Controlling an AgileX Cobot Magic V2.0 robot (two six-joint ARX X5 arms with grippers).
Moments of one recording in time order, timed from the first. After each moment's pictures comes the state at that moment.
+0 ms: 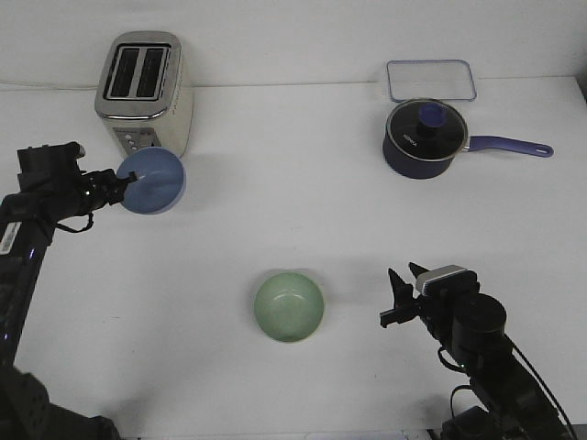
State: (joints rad) left arm 0.12 1.56 1.43 -0.53 0.36 -0.18; right arm 0.38 0.59 0.57 -0.35 -0.03 0.20
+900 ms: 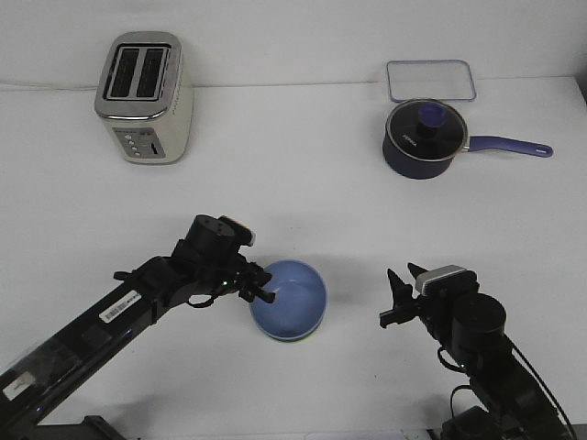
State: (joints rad) left arm -0.64 1.44 1.13 -0.44 0.30 -0.14; right arm 0.38 0.59 0.57 -0.35 -0.03 0.21
